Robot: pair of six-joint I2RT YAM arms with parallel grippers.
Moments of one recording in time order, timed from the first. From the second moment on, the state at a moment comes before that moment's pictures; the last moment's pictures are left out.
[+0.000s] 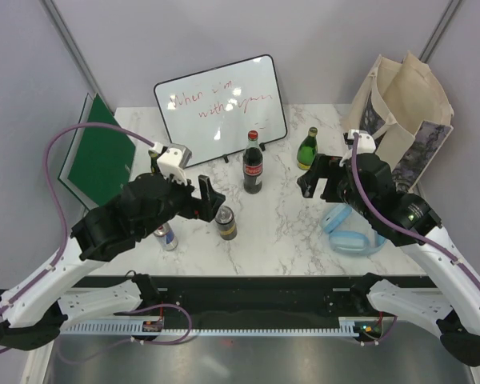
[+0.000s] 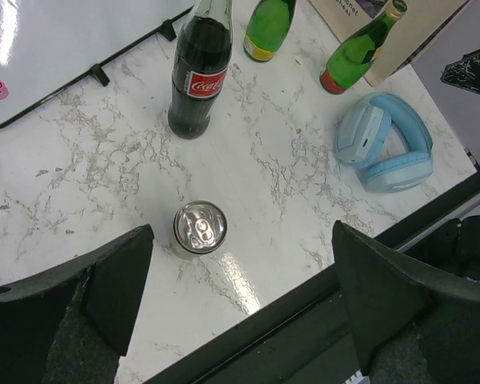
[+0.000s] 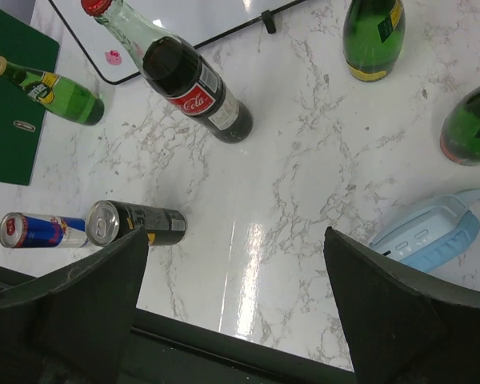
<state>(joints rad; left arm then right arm) -0.96 0.87 1.24 -0.76 -0.33 -0.44 0.65 0.93 1.24 -0.81 0.24 0.57</state>
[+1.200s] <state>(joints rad) -0.95 0.70 0.91 -0.62 -0.24 -0.24 0.13 1.52 1.45 -0.85 0.36 0.38</state>
